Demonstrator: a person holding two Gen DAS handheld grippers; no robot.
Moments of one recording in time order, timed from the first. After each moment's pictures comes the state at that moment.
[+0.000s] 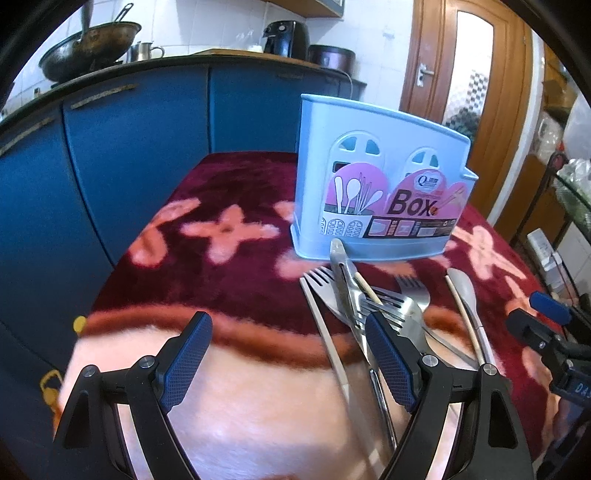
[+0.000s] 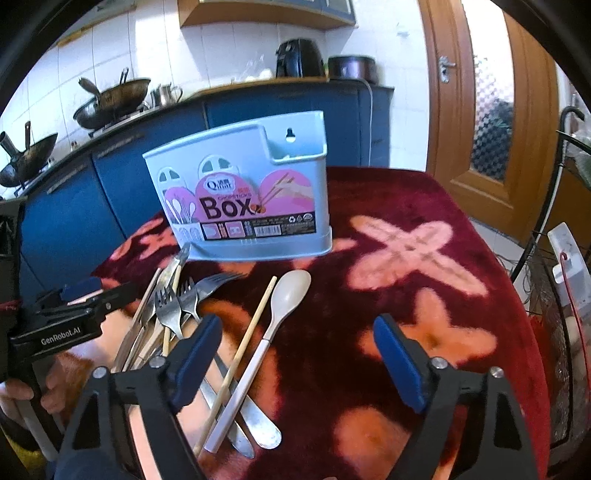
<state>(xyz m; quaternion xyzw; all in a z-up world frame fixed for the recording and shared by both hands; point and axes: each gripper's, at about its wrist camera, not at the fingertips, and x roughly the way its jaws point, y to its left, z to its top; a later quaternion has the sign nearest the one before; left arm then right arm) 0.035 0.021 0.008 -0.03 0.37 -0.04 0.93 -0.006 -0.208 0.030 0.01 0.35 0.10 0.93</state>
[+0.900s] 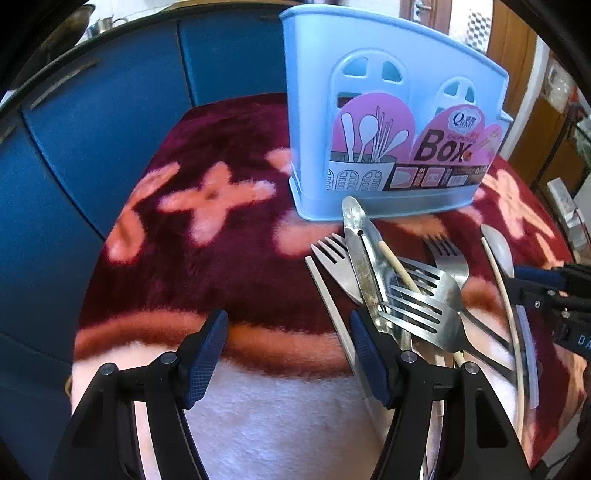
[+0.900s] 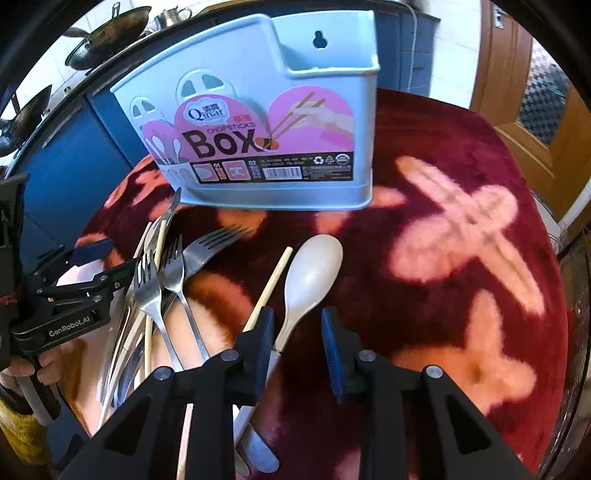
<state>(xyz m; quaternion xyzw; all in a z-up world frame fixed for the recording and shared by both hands) 0.077 0.014 -0.011 0.03 0.49 -0.04 0.87 0.061 -0.190 0.004 -0.02 0.52 0.16 0.84</state>
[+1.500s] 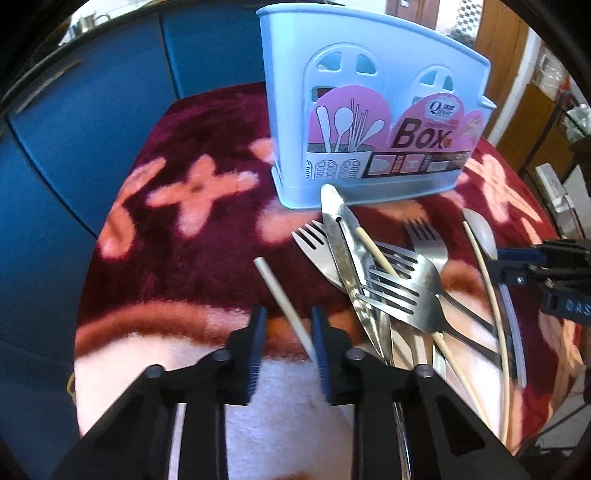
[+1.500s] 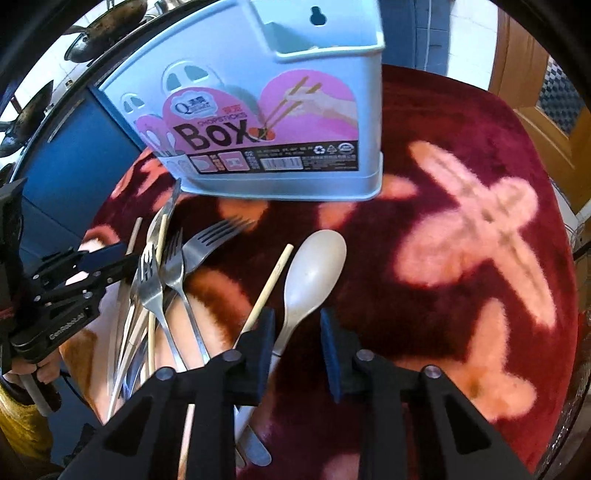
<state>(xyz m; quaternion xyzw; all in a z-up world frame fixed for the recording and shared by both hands) 0.072 0.012 -0.002 0.03 0.51 -0.07 0.85 0.082 -0.196 0.003 -0.01 0.56 0.19 0.81</state>
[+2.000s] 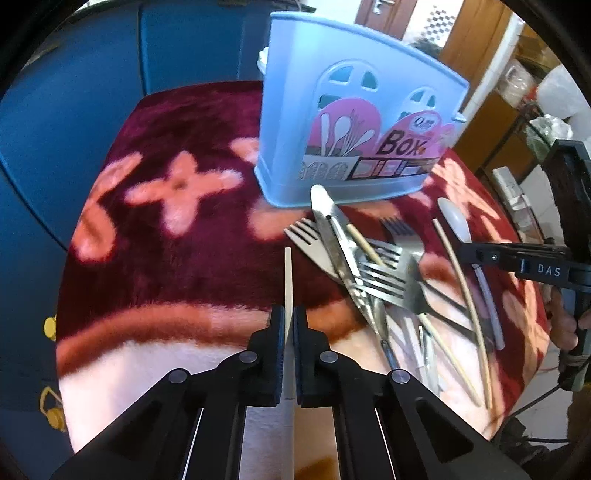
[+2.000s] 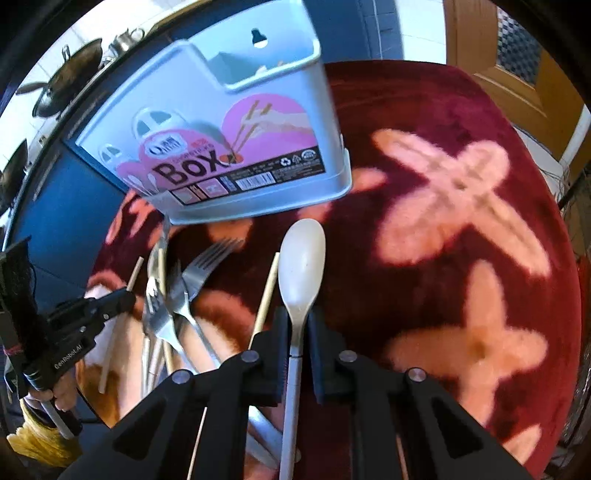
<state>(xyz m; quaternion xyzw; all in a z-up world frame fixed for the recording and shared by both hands) 0.073 0.040 0.000 -0.02 0.51 -0.17 0.84 0.074 -0.209 0.013 0.09 0.55 0.13 0.82</state>
